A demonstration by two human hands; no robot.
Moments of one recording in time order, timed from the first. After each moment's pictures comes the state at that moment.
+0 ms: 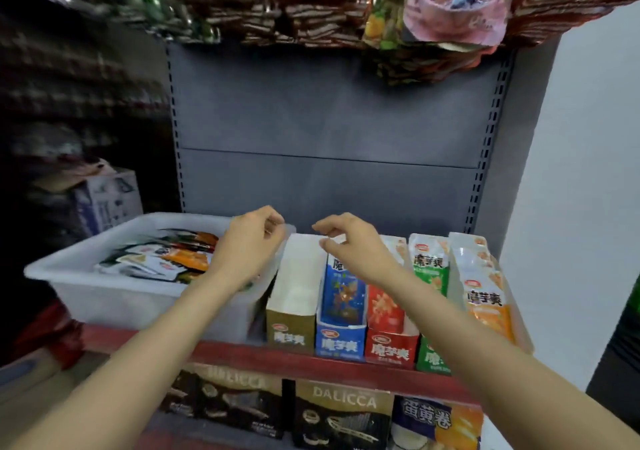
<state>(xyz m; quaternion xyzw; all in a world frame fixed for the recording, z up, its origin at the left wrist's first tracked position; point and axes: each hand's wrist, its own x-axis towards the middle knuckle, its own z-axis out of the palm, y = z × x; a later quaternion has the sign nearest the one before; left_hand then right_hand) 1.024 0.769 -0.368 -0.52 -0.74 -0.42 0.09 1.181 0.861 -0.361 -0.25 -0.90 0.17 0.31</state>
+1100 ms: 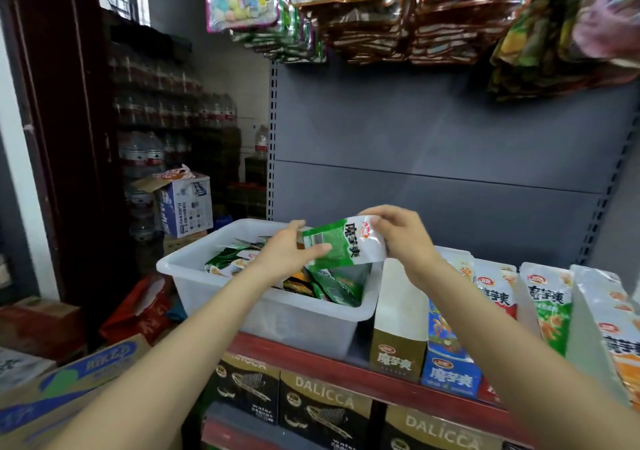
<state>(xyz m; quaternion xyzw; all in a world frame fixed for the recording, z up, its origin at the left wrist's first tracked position) 0.916 0.719 -0.372 -0.46 -0.77 -0.43 -0.06 1.070 0.829 -0.344 -0.20 -0.76 0.47 0.41</state>
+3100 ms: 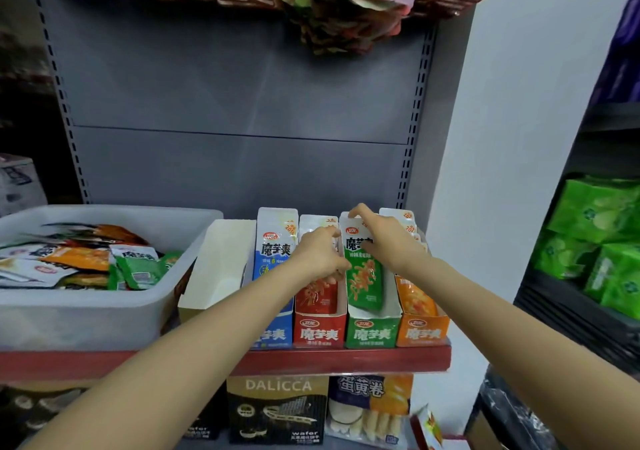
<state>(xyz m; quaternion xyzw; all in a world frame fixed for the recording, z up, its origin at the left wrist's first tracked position) 1.166 0.880 -0.396 -0.59 -0.68 -0.35 -0.26 1.295 0.954 -0.393 -0.39 -0.89 0.02 0.23</state>
